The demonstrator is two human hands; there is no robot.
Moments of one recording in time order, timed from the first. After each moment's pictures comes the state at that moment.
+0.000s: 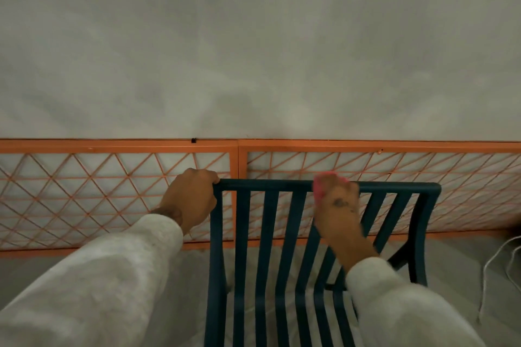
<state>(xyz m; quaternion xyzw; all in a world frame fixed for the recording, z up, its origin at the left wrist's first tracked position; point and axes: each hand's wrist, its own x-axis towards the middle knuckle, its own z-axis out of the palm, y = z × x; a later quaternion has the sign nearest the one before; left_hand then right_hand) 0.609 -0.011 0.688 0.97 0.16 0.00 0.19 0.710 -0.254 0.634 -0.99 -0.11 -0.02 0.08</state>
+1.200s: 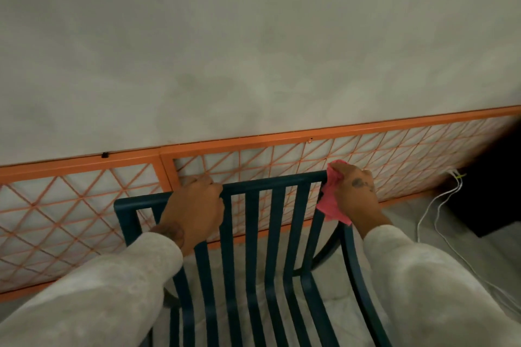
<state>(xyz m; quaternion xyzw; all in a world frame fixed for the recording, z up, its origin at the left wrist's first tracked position) 0.679 -0.132 0.660 0.99 -0.03 0.03 0.12 0.760 -0.418 0.684 -0.99 0.00 0.02 0.16</state>
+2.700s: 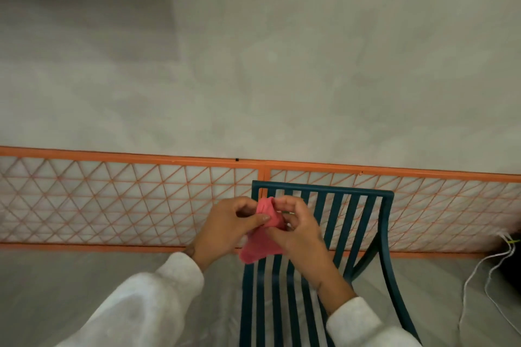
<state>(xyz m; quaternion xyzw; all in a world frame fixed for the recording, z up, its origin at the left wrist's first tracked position) 0.361 -0.074 0.836 0.81 0.09 0.08 0.57 0.412 -0.232 0.820 -0.73 -0.18 0.14 0.64</state>
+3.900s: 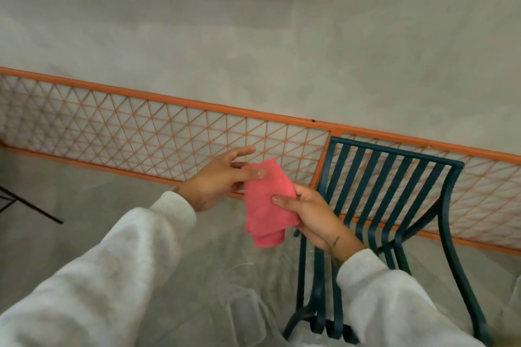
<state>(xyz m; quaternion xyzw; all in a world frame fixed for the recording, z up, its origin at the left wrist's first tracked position) 0.086 0.061 0.853 0.65 0.17 0.04 0.74 0.172 -0.128 0.816 -0.61 -0.15 0.41 0.67</state>
